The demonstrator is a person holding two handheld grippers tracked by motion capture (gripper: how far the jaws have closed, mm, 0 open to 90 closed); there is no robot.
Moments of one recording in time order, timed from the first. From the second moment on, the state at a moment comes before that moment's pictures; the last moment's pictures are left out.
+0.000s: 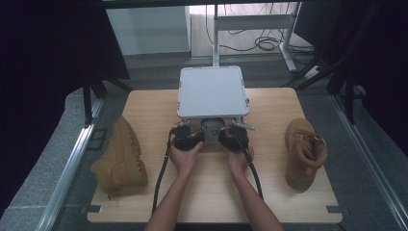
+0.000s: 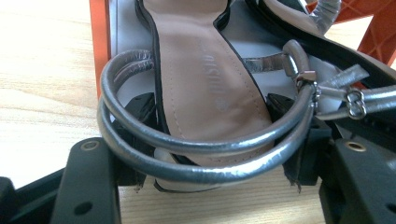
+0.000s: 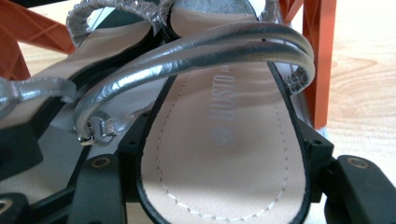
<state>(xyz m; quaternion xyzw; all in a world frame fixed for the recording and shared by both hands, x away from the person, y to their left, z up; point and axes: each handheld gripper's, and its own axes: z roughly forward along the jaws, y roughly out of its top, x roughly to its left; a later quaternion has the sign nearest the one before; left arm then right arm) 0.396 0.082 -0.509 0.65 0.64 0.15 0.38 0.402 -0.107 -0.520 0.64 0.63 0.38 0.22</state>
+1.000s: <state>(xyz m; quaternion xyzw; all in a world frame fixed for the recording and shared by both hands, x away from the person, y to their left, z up) 0.356 0.113 -0.511 0.66 0.60 0.15 0.43 0.366 -0.133 -0.512 0.56 0.70 0.41 0.18</state>
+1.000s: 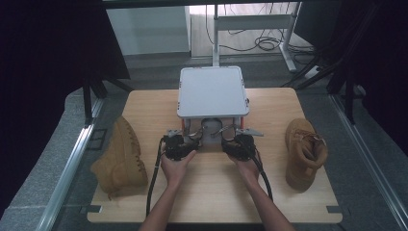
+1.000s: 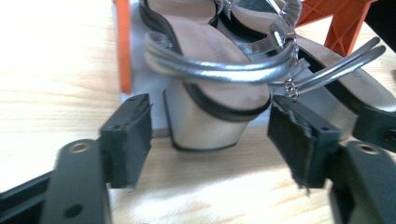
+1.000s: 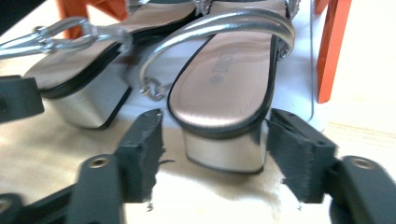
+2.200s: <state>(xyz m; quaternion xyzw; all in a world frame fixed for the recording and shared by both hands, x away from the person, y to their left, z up) 0.371 0.109 -0.523 0.69 0.58 0.11 0.41 0.365 -0.145 -0.524 0.55 0.69 0.44 0.16</state>
